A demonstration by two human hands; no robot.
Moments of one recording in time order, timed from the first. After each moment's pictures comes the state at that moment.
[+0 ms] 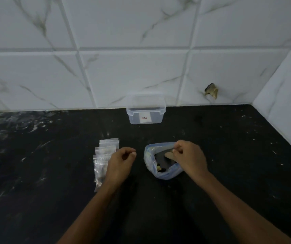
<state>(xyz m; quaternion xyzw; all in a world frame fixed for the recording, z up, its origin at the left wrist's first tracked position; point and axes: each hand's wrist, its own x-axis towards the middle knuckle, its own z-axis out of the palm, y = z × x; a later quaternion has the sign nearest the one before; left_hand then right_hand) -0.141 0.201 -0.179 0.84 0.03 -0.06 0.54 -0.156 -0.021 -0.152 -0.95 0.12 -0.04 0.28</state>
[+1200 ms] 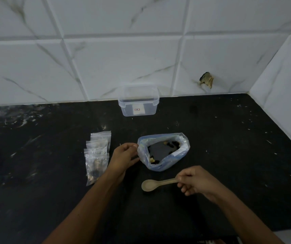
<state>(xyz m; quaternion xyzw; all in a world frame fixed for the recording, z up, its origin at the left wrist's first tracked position) -0.134 0.163 -0.185 0.64 0.15 -0.22 0.72 -0.222 -0.070 -0.173 -0.75 0.20 0.30 0.55</state>
